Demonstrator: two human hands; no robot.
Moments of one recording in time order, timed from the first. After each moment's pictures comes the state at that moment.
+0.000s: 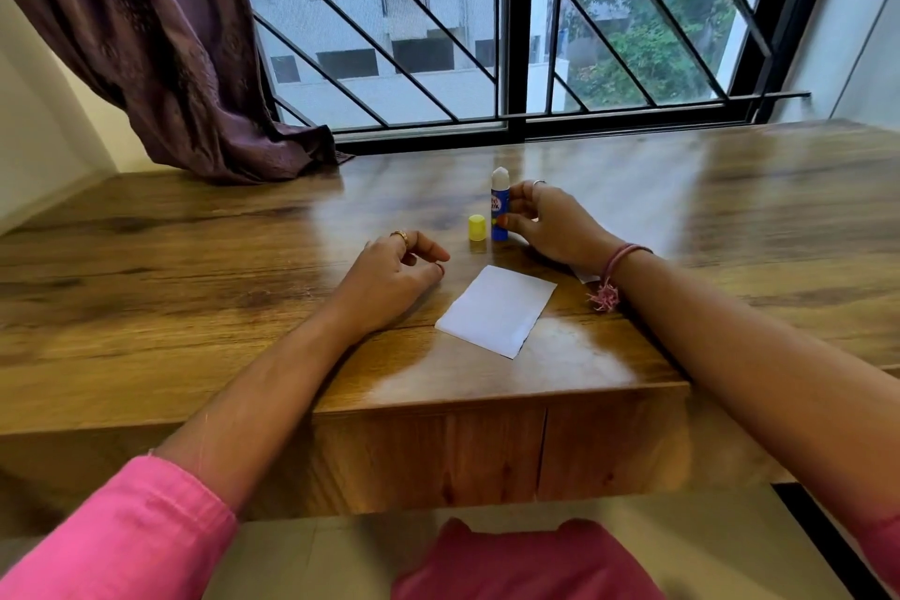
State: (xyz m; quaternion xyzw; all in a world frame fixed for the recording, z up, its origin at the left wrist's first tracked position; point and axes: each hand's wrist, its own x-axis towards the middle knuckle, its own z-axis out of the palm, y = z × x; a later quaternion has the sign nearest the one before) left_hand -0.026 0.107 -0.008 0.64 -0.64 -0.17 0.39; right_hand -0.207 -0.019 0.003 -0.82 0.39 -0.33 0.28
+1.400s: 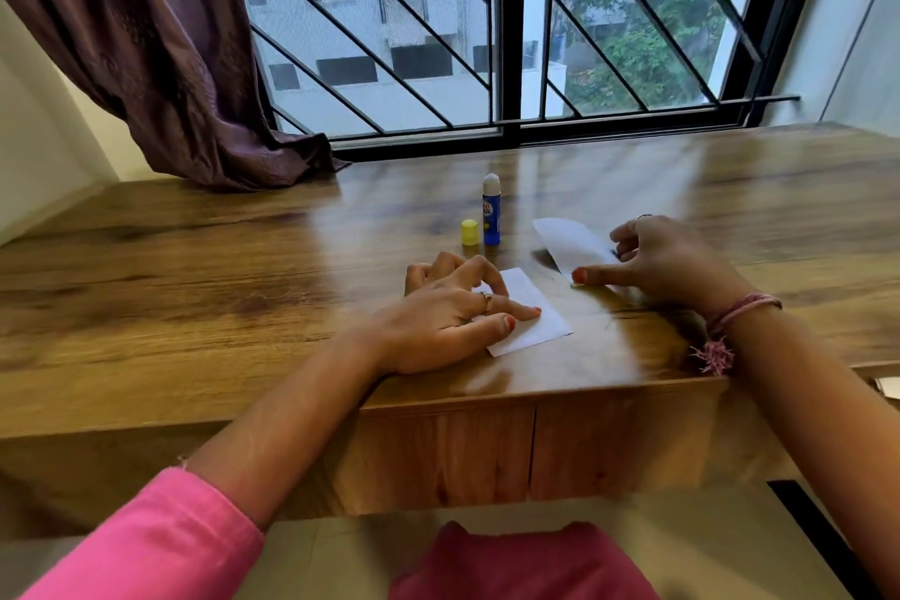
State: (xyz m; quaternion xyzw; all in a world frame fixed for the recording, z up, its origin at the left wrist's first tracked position) left_hand -0.070 0.125 -0.002 0.53 -0.83 -0.10 0.12; right_hand -0.303 0.012 0.006 -0.79 0.56 -0.23 0.14
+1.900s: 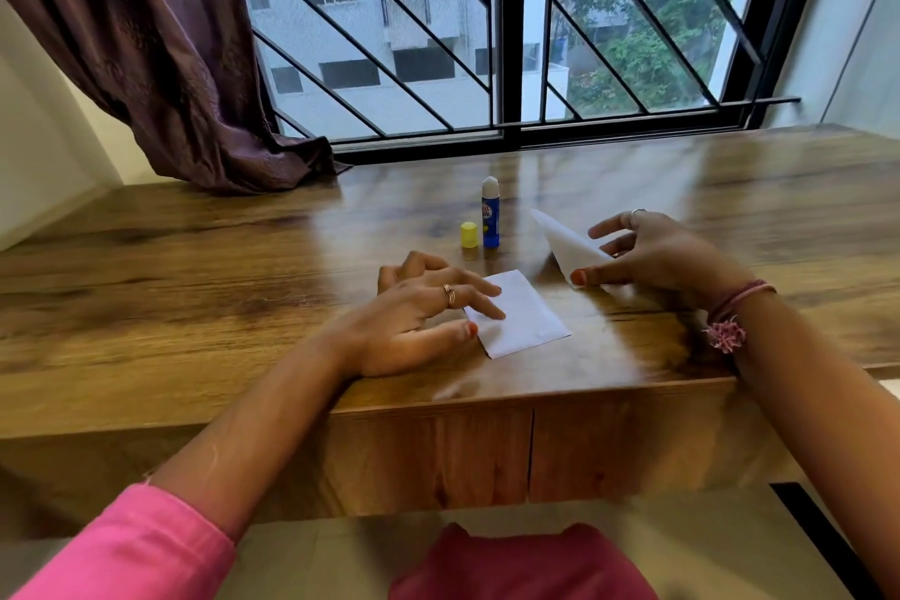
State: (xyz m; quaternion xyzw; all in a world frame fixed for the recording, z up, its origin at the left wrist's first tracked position) left_hand -0.046 0.133 -0.002 0.52 -0.83 -0.10 0.18; right_hand -0.306 -0.002 0.008 -0.74 0.52 -0.25 0.35
